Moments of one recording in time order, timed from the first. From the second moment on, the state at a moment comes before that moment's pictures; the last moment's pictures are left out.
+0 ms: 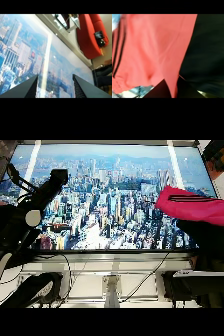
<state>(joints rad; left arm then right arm) -0.26 -0.91 0.83 1.33 -0.12 -2.22 -1.09 -1.59 2.02 -1.43 1.81 1.81</state>
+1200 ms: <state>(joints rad) -0.22 -0.71 0.85 1.36 -0.15 -1.93 -0.97 -1.40 1.98 -0.62 1.74 1.65</state>
